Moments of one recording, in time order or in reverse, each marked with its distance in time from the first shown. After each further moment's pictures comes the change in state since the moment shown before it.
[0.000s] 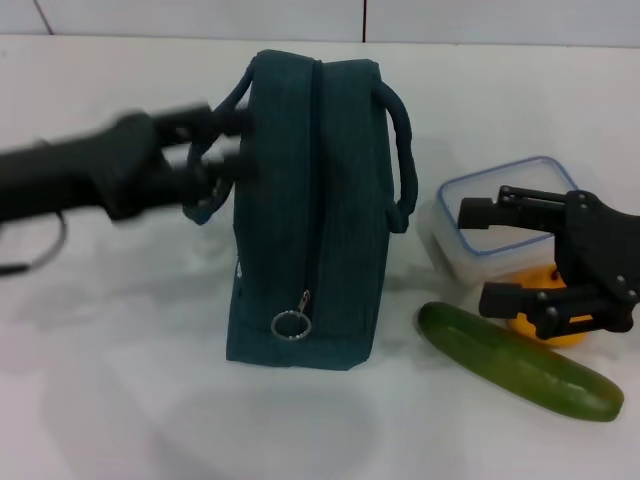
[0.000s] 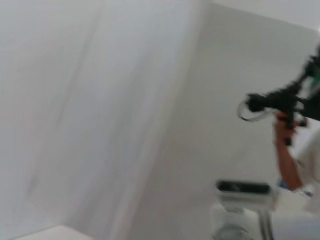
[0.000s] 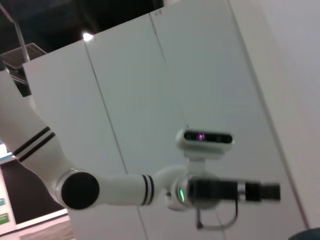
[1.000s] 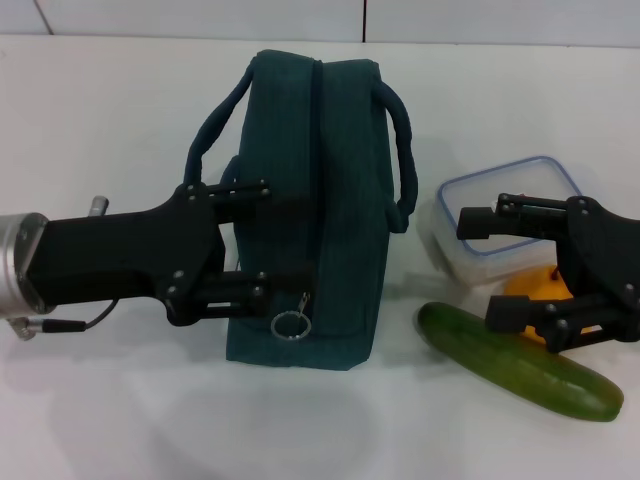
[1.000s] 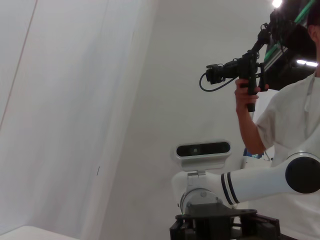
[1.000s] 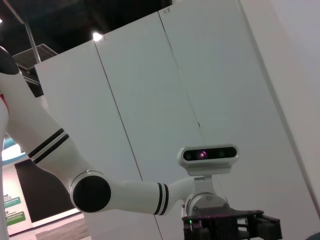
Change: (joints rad) left arm 0.004 -0.008 0.194 -0.139 -0.037 0.016 0.346; right arm 0.013 -0.005 -0.010 -0.002 -0.002 -0.035 0.023
